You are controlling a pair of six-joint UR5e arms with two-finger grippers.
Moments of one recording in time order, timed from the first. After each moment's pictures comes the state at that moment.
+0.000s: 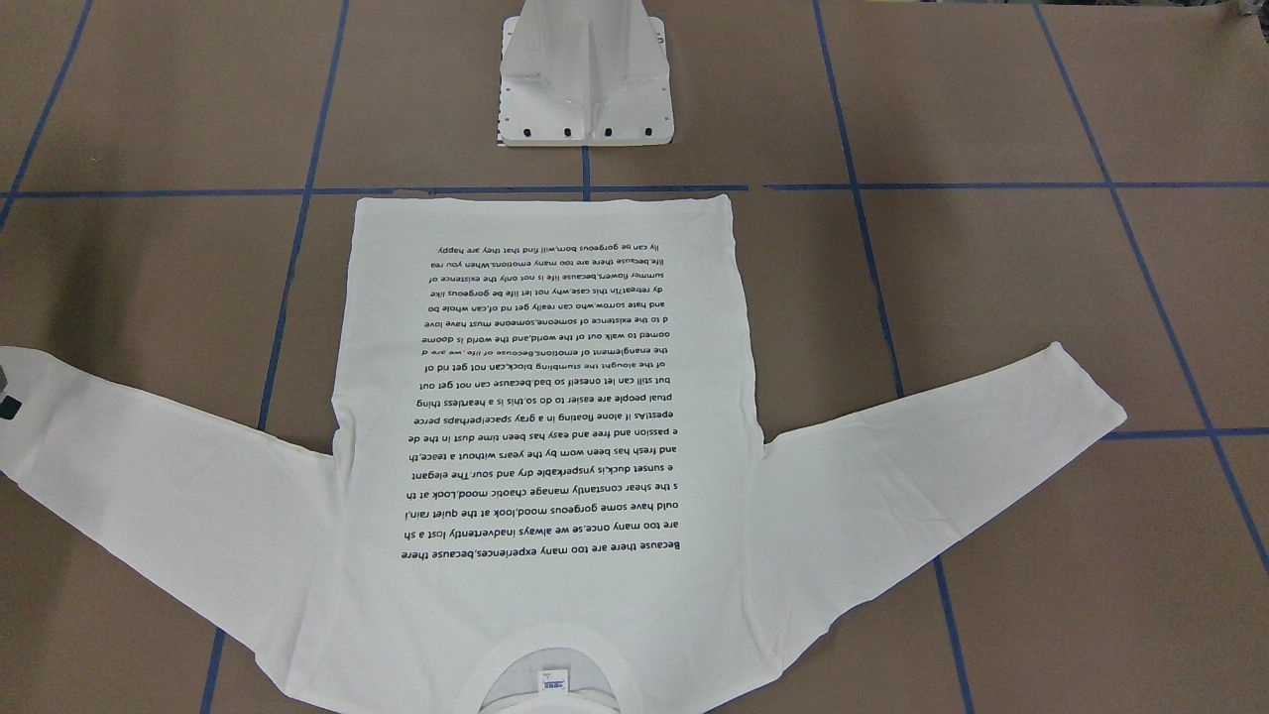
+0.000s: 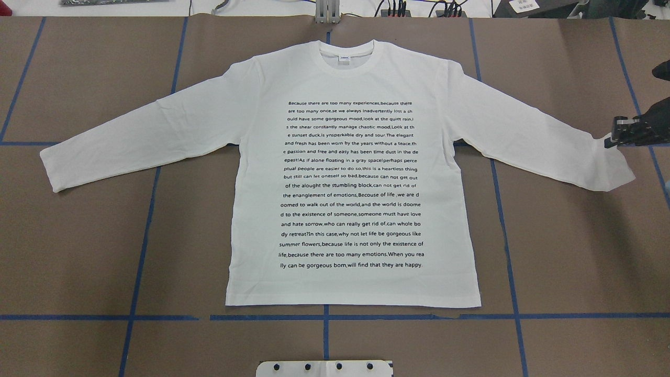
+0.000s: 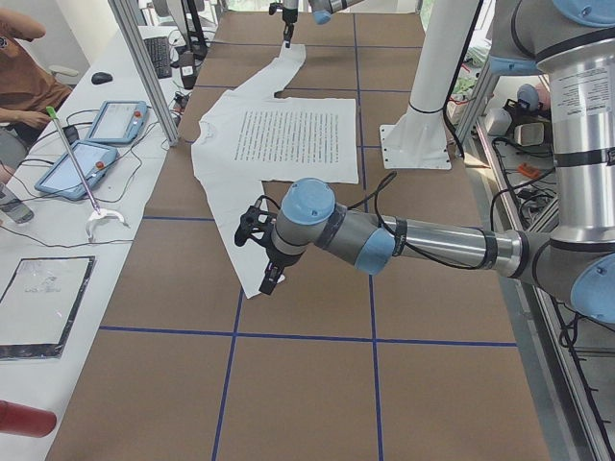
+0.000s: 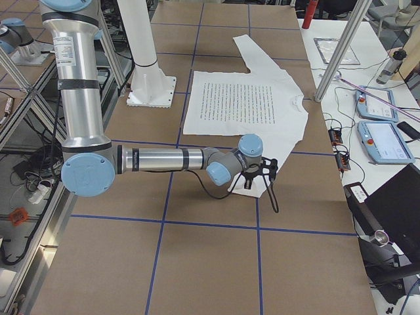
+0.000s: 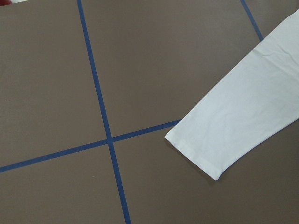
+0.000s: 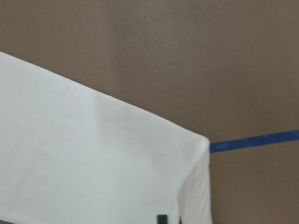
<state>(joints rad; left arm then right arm) -1.56 -1.38 -1.88 -1.93 -2.41 -0.08 1.18 -1.48 1.51 -0.98 2.31 0.89</state>
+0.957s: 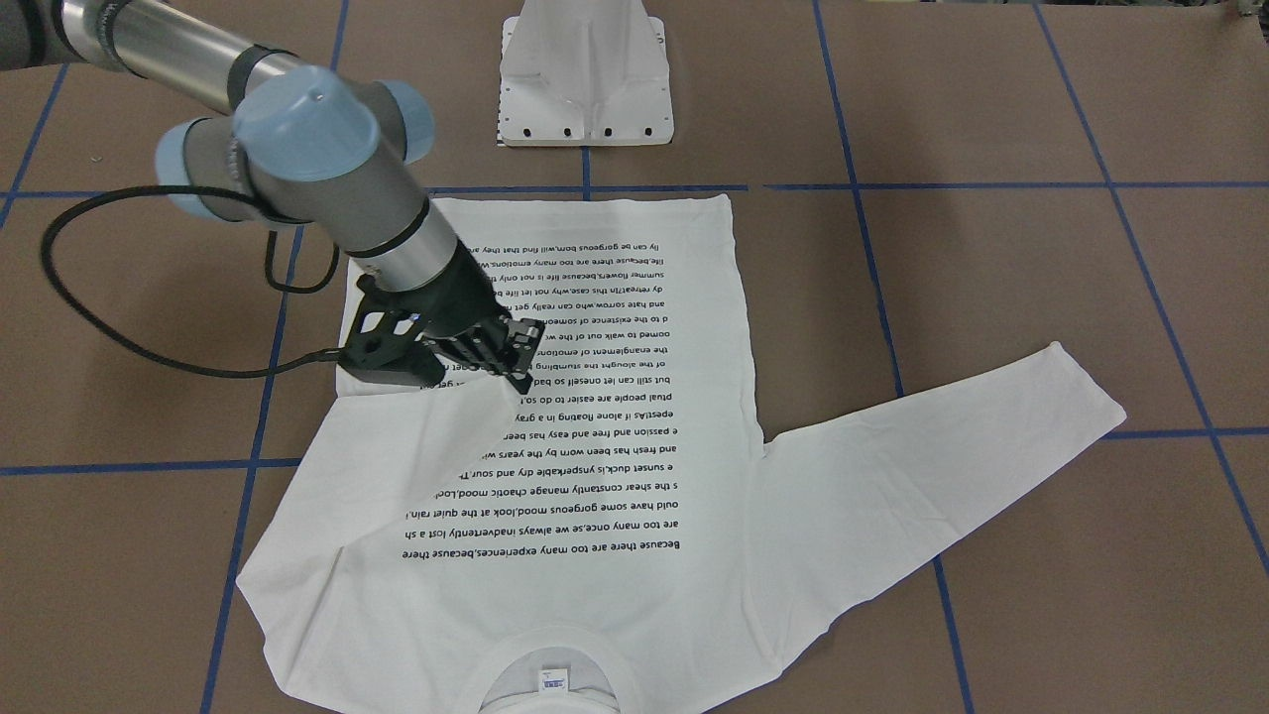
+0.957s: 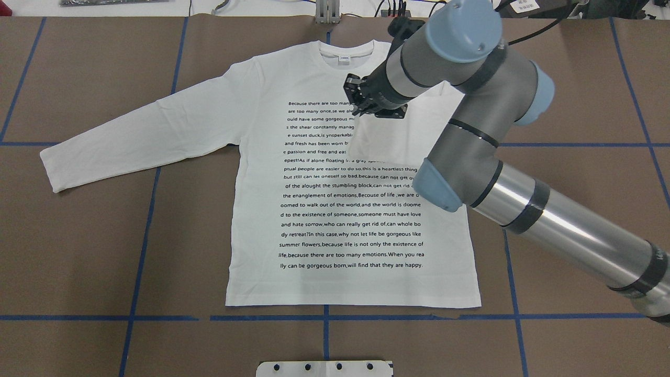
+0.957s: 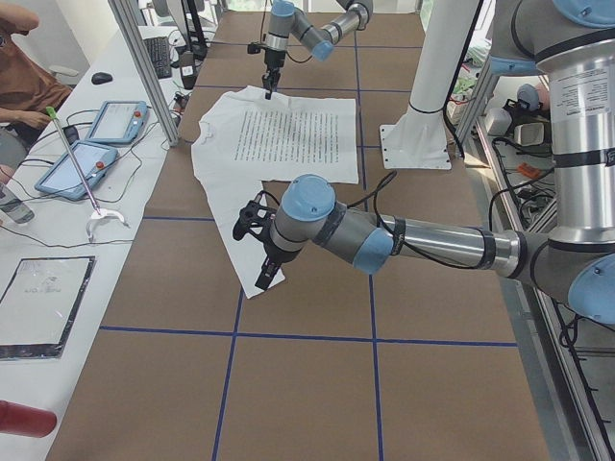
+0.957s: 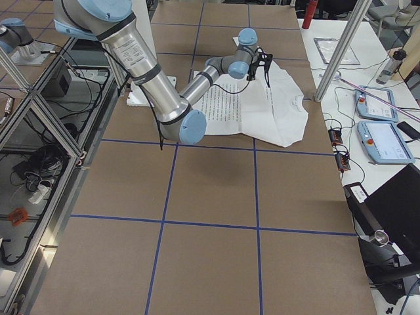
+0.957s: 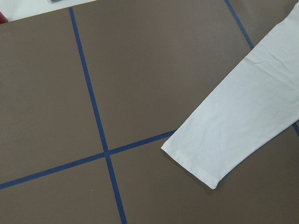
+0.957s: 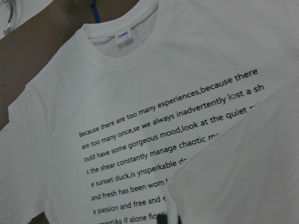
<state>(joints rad) -1.56 -1.39 -1.89 -1.96 -2.41 -0.08 0.71 -0.80 1.53 -1.18 1.97 1.53</state>
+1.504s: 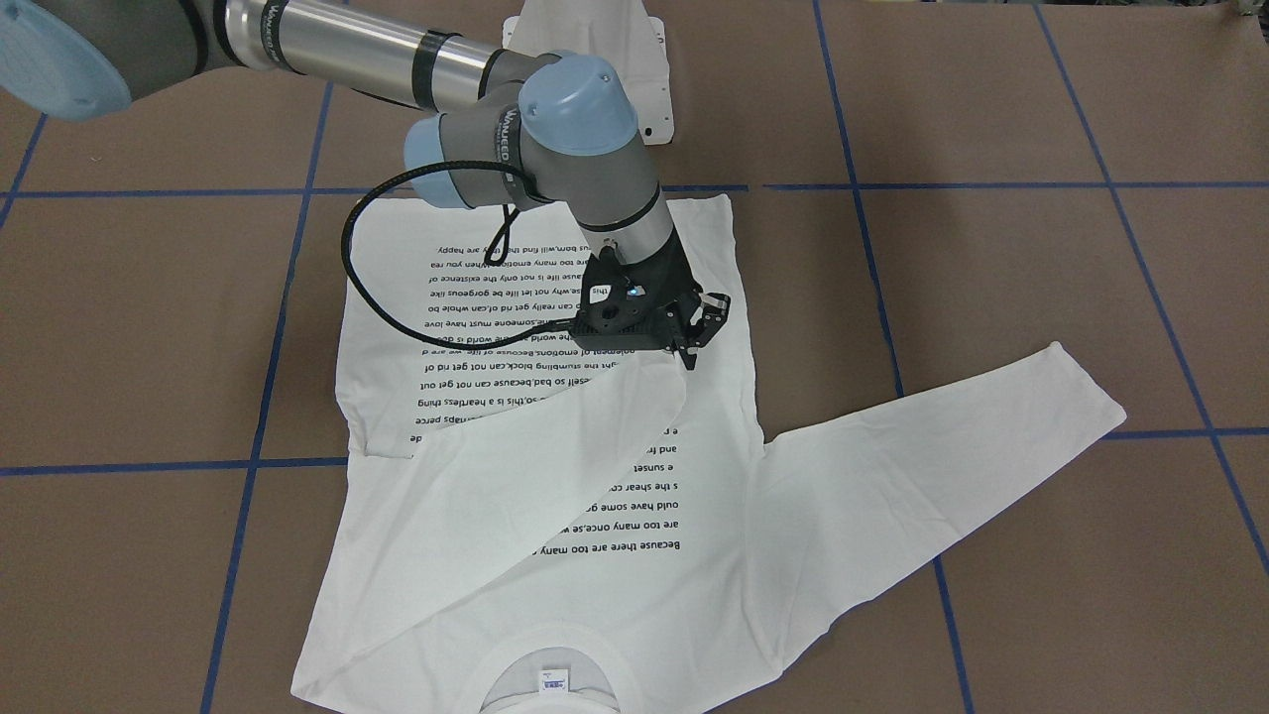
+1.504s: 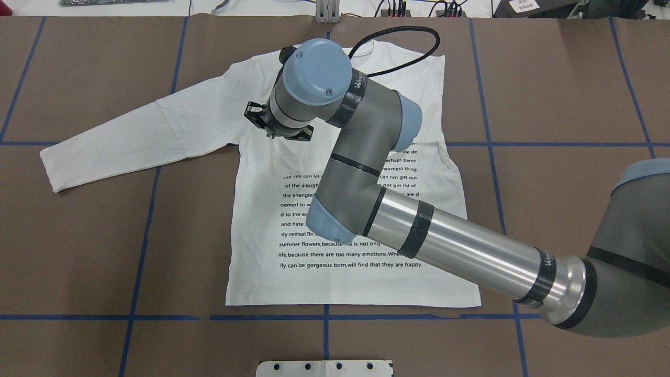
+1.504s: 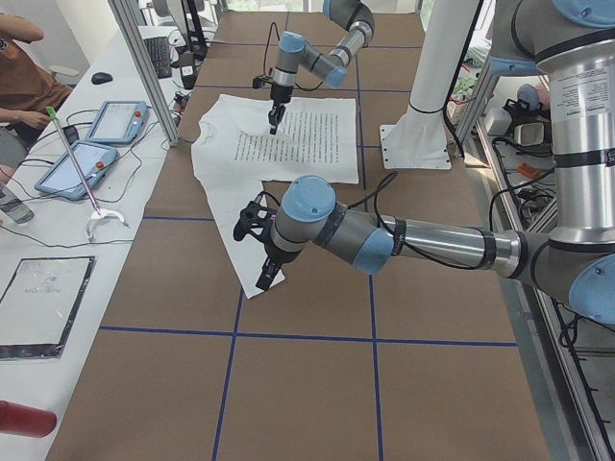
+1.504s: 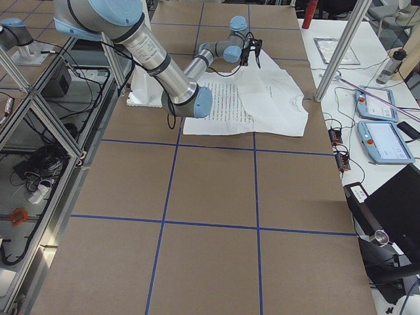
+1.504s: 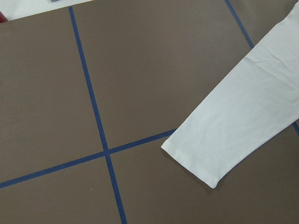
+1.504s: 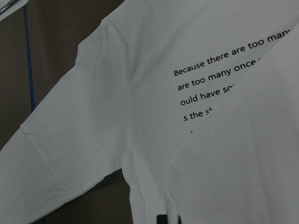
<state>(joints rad) -1.56 -1.39 -1.89 -1.96 -2.41 -0.08 0.57 -0.56 1.26 -1.14 1.83 1.54</state>
